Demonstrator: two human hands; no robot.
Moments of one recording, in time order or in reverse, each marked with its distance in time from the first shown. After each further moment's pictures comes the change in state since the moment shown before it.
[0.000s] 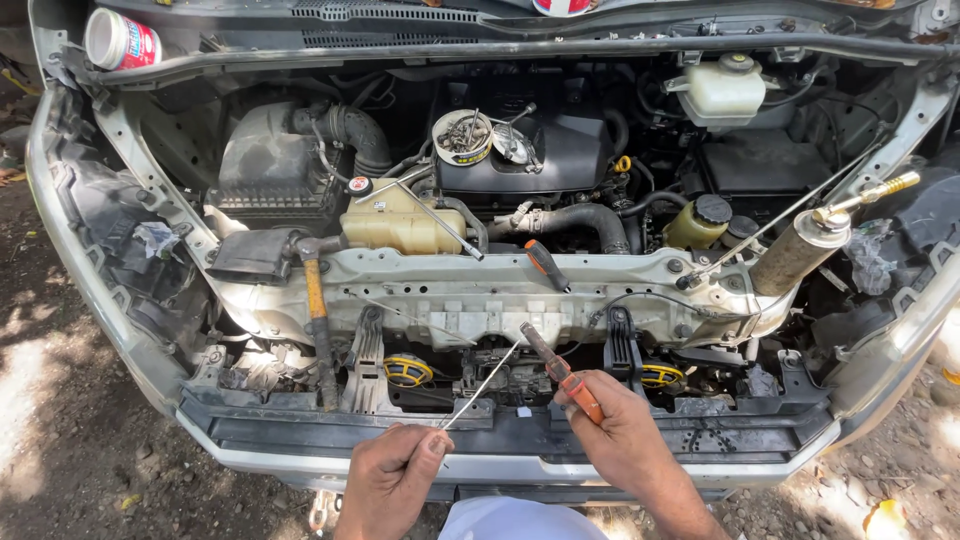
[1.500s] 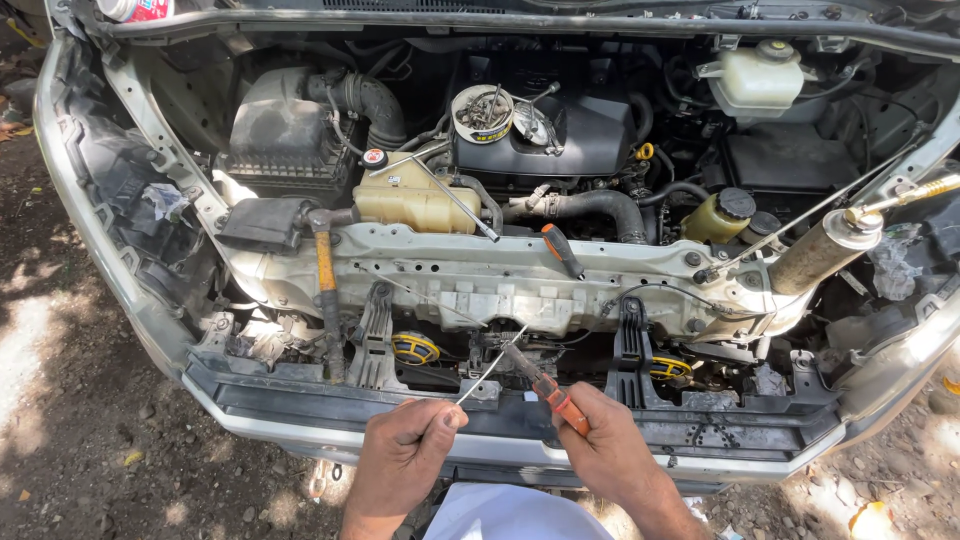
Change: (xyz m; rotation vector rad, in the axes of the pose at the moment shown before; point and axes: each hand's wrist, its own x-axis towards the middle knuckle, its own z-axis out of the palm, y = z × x) left_hand 0.003 0.013 0.004 -0.131 0.018 0.017; right_hand -0.013 0.013 0.026 -0.061 -0.149 0.145
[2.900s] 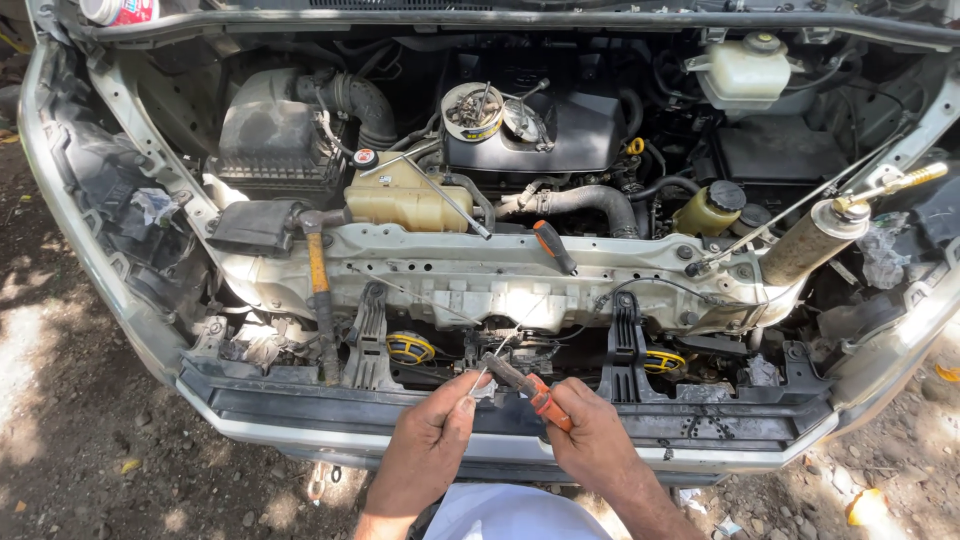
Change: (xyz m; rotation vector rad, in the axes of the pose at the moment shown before) left_hand 0.009 0.004 0.026 -0.127 -0.138 -0.039; right_hand -0.001 0.006 0.013 -0.127 -0.014 0.021
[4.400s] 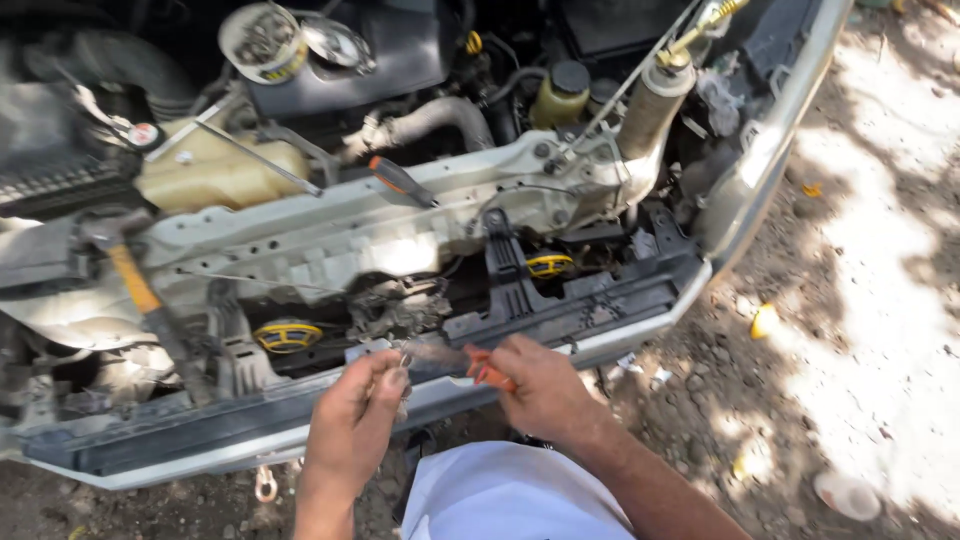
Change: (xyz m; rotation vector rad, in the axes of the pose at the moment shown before) left_hand 0.005 -0.017 0.048 0.042 -0.056 -0.280; right_hand -0.058 0.035 -0.038 -0.116 0.105 -0.107
